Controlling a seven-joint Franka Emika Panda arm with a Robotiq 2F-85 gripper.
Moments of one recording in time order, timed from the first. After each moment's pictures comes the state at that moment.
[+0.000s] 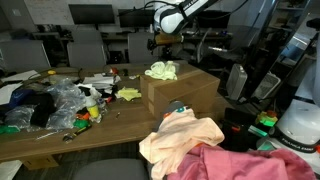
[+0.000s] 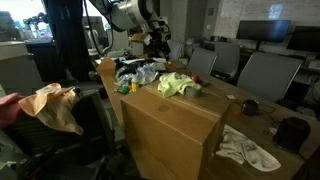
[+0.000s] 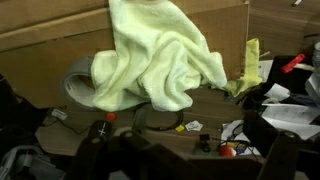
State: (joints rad) arm -0.10 0.32 -0.15 -1.80 -0.32 2.44 0.67
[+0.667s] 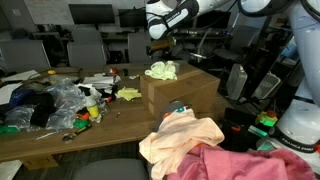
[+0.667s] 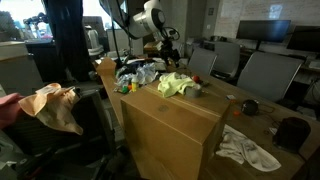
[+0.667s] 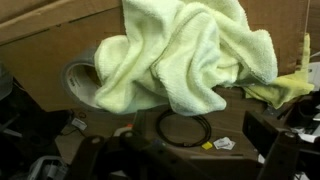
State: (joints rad) arm -0.10 0.62 -0.21 -1.44 -0.27 2.23 0.64
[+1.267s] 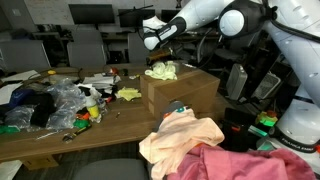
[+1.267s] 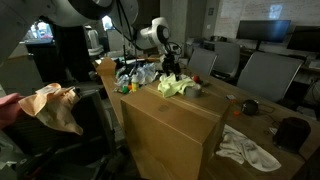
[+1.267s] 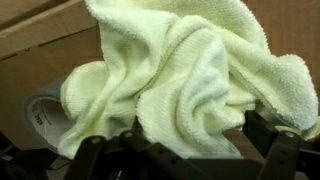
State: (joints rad) arm -0.13 0.84 -0.22 -1.24 -0.17 2.12 0.59
